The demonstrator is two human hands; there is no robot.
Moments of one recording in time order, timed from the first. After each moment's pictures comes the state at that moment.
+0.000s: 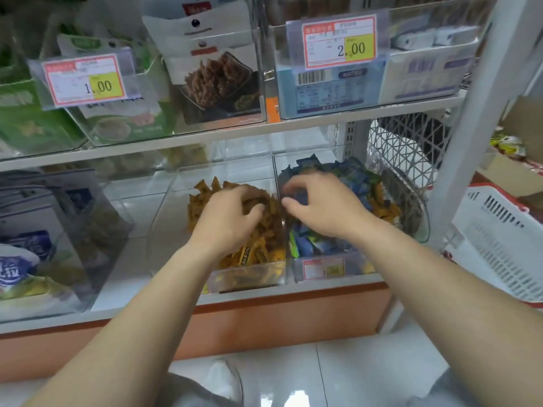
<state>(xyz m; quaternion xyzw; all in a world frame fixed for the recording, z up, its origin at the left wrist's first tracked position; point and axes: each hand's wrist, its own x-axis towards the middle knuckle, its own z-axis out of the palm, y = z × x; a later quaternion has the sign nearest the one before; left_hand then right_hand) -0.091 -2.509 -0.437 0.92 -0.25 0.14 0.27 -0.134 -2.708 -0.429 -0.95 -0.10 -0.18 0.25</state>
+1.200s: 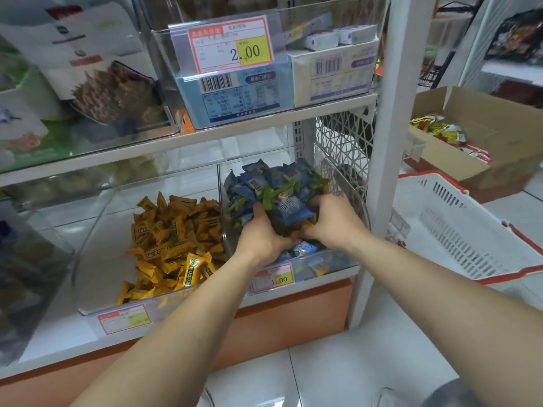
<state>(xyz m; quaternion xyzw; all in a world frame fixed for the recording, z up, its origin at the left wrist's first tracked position) -0.099 -2.650 -0.499 0.91 -0.18 -0.06 0.36 -0.153 -2.811 -0.488 -0.93 0.14 -0.09 0.32</state>
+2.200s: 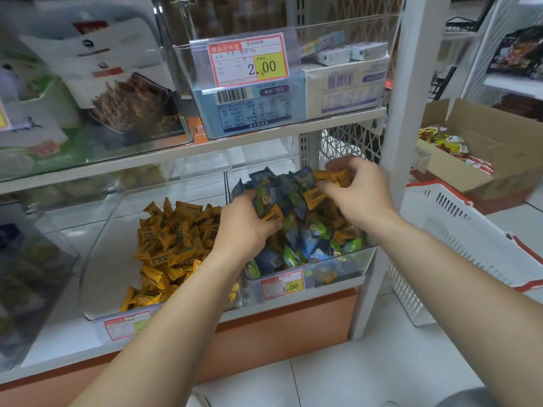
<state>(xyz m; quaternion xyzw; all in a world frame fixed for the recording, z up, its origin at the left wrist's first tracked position) -0.105 -2.621 -0.439 0.90 -0.20 0.05 0.39 -0.157 -2.824 -0.433 -0.82 0.15 -0.30 0.47</state>
